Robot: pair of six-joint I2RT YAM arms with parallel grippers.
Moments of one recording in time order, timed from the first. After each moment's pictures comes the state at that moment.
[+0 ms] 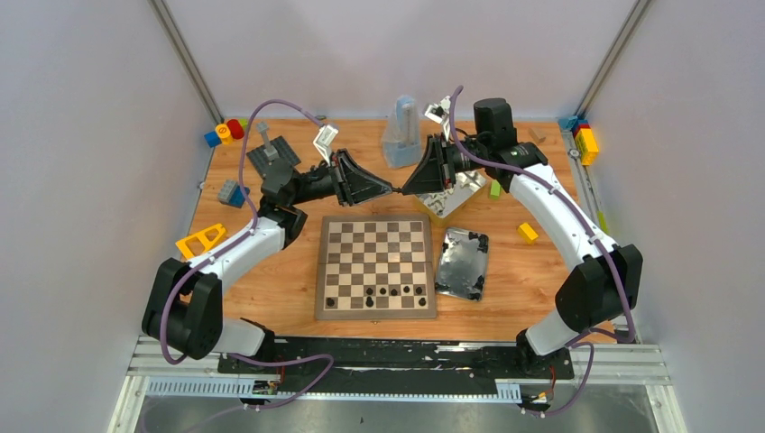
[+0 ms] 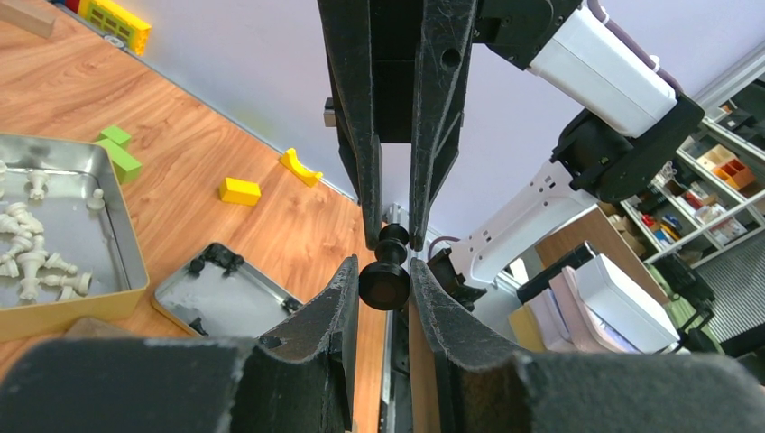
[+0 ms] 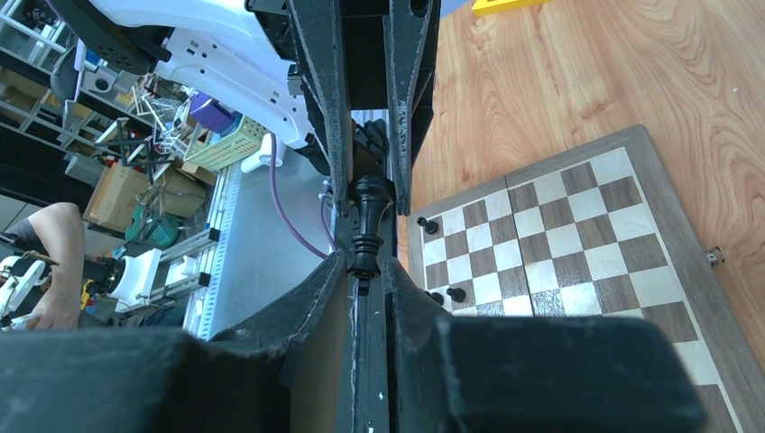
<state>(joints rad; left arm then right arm) -0.42 1.38 0.84 0.87 0.97 -0.92 0.38 1.57 1.50 -0.44 -1.27 0.15</state>
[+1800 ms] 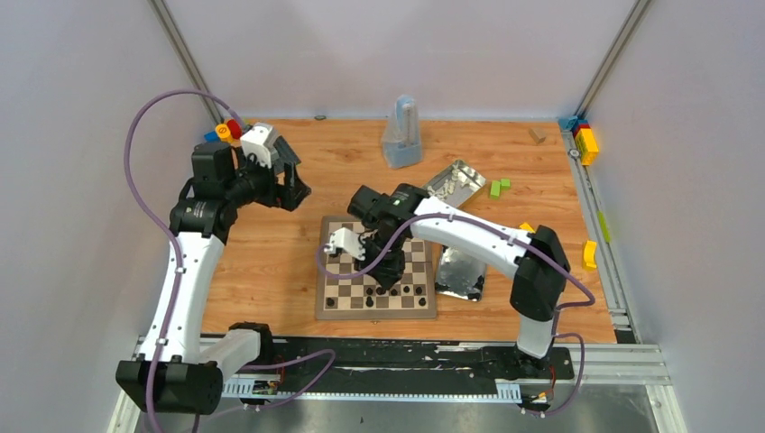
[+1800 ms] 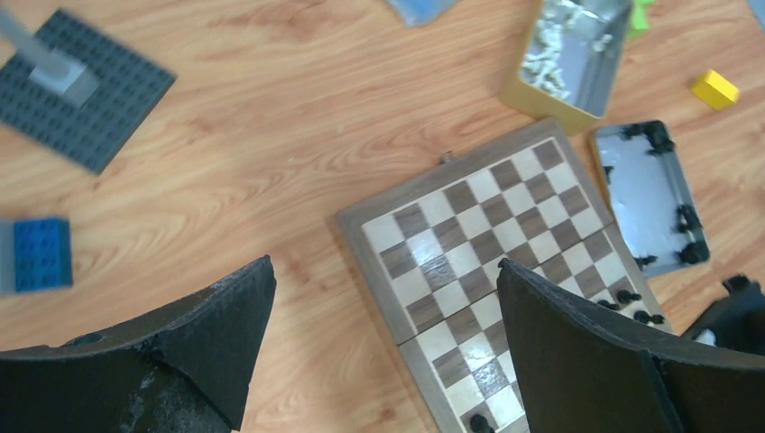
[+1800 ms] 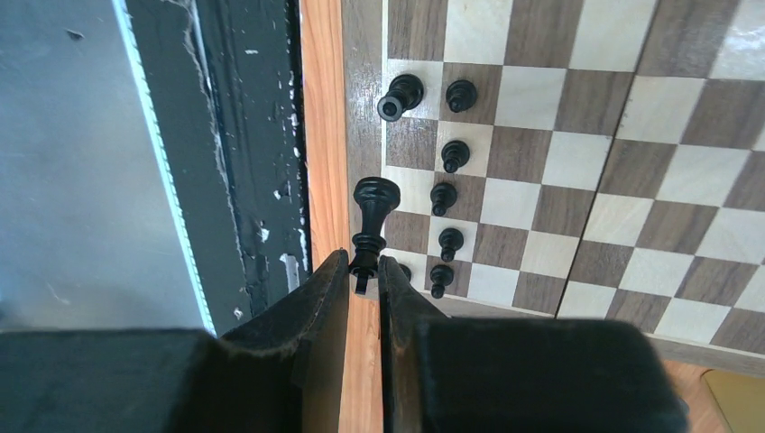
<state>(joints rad) -0.07 1.05 1.18 -0.64 0.48 0.06 0.99 1.81 1.66 -1.21 -0.43 -0.50</state>
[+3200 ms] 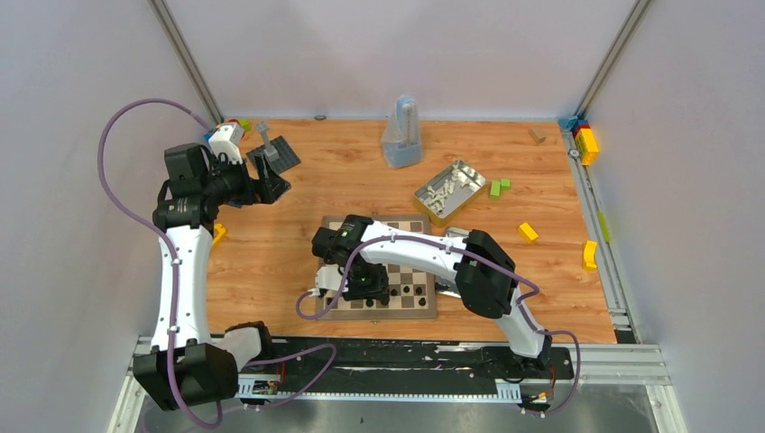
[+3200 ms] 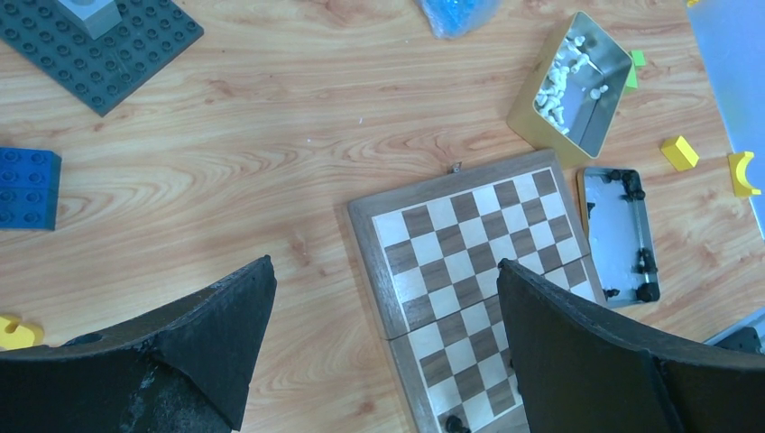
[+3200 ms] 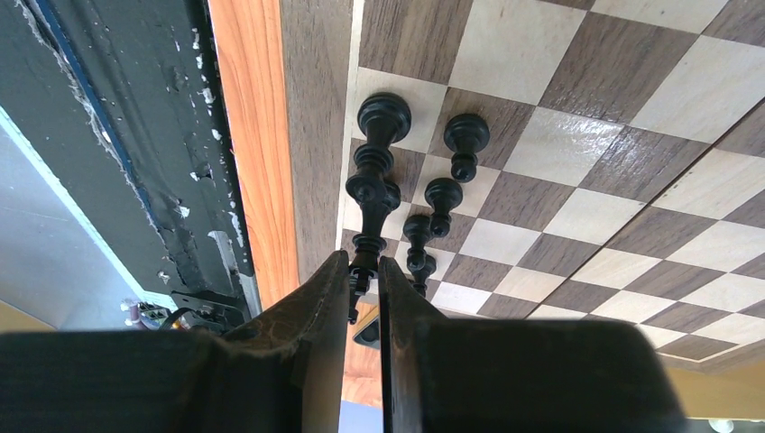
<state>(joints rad) 0.21 1.09 1.17 -0.67 0.63 -0.03 1.18 2.13 1.84 -1.37 -0.12 -0.56</state>
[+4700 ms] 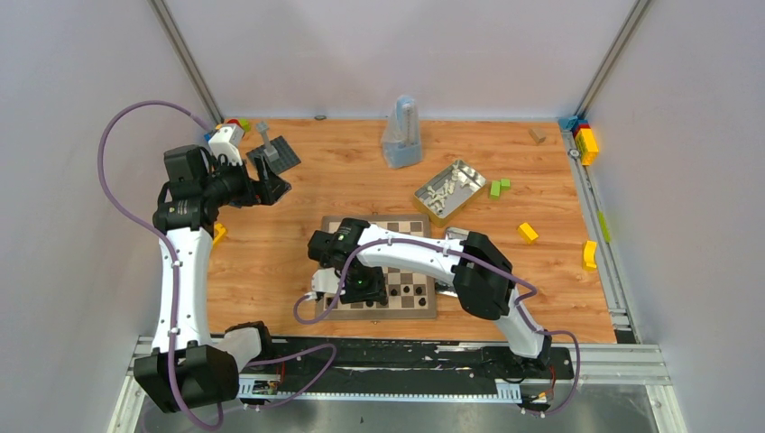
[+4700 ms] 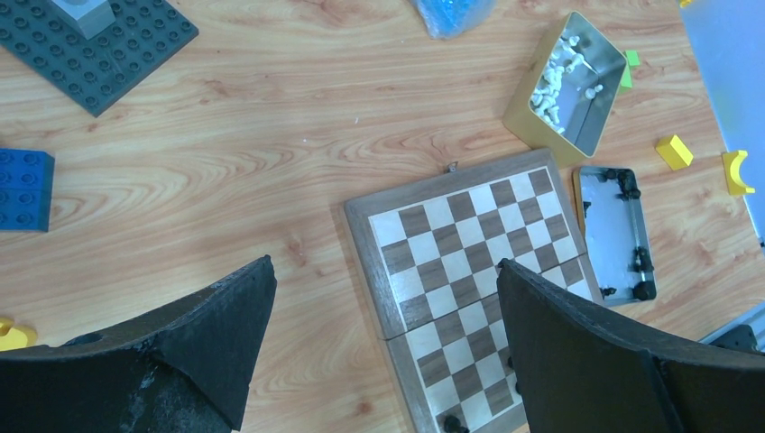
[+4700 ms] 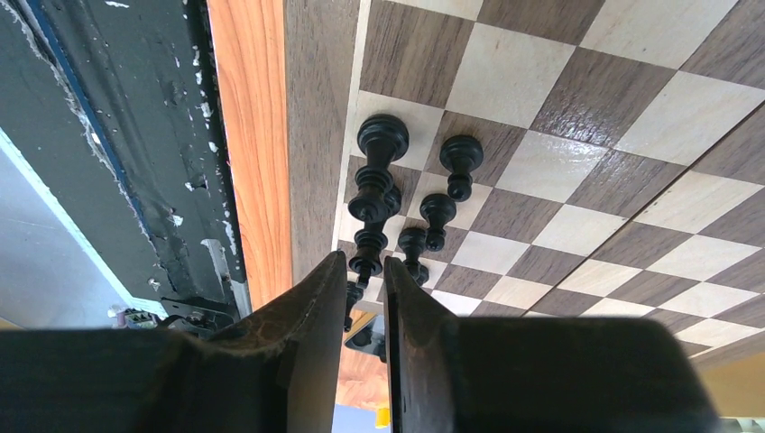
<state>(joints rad) 0.21 1.08 1.15 -0.65 0.65 -0.04 1.20 2.14 1.86 -1.36 -0.09 -0.57</state>
